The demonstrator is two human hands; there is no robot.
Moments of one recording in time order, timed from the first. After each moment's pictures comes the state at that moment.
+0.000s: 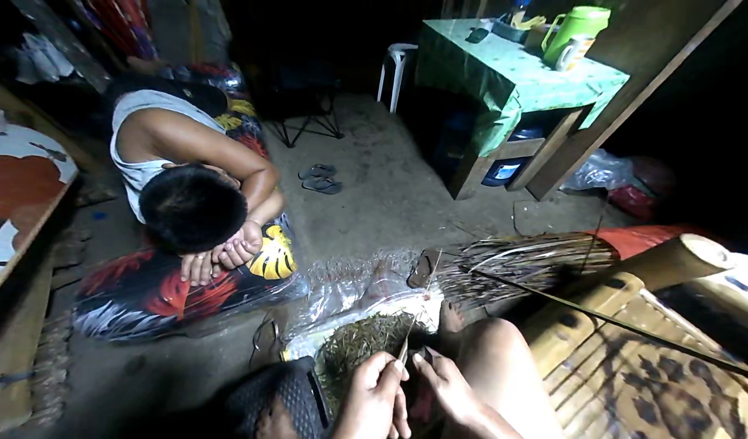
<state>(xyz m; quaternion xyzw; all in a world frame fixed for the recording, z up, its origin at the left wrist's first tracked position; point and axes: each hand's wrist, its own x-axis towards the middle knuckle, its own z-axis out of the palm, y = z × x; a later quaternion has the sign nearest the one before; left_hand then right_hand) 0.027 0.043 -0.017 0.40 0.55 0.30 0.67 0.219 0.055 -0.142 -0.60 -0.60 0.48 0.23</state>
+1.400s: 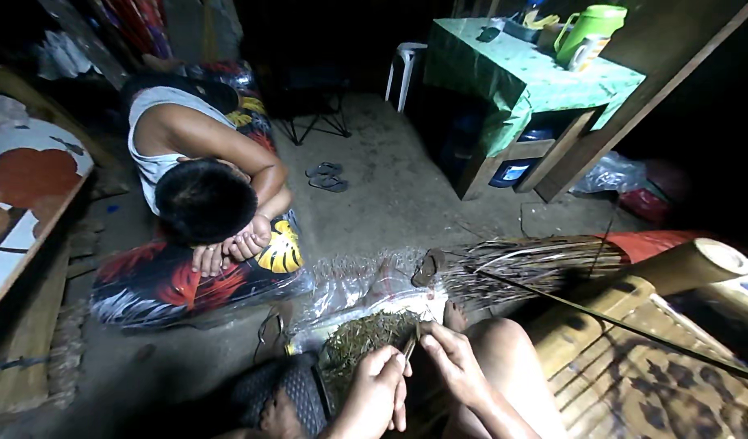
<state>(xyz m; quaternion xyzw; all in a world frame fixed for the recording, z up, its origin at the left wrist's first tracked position) 0.021 0.045 -0.021 0.38 0.51 0.30 0.71 0.210 0.079 -0.113 -0.42 -0.74 0.28 0.45</state>
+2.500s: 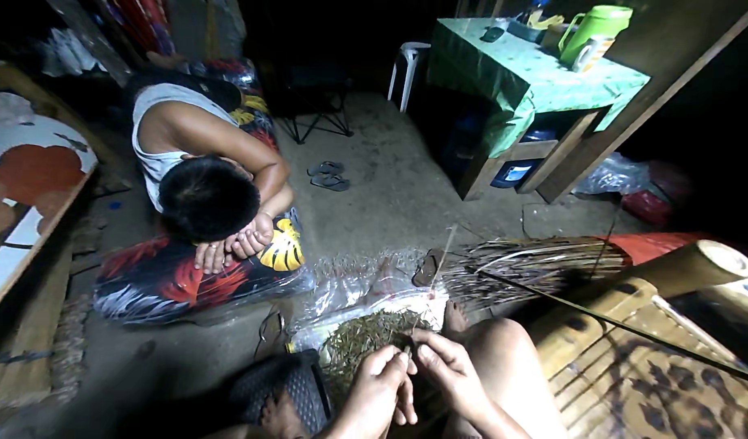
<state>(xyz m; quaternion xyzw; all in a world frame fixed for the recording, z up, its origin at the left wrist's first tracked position) 0.021 0.043 -0.024 0.37 0.50 0.30 0.72 0.195 0.064 -0.107 -0.30 -0.62 0.51 0.51</state>
